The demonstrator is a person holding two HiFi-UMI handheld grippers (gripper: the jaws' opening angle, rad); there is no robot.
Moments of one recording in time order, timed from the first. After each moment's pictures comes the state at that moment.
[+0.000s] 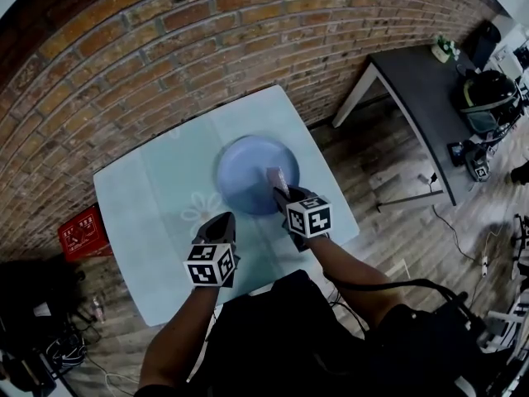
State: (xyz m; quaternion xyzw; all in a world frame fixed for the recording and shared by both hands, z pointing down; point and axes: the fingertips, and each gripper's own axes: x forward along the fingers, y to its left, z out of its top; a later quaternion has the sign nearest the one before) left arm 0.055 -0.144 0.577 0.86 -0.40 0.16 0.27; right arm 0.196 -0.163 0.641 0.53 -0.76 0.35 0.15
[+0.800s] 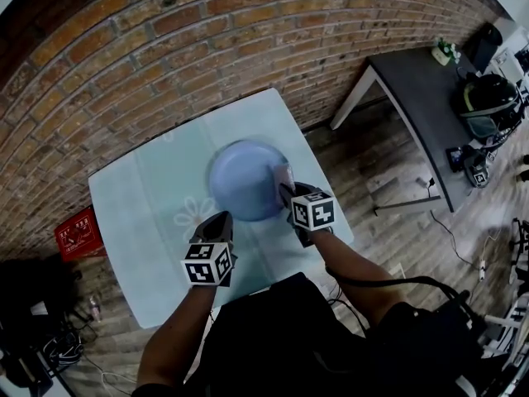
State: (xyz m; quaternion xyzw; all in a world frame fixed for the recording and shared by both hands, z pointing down) left arm 0.077 -0.158 0.580 0.86 -0.40 0.16 0.27; right arm 0.248 -0.179 0.651 0.55 -0.74 0.36 0.18
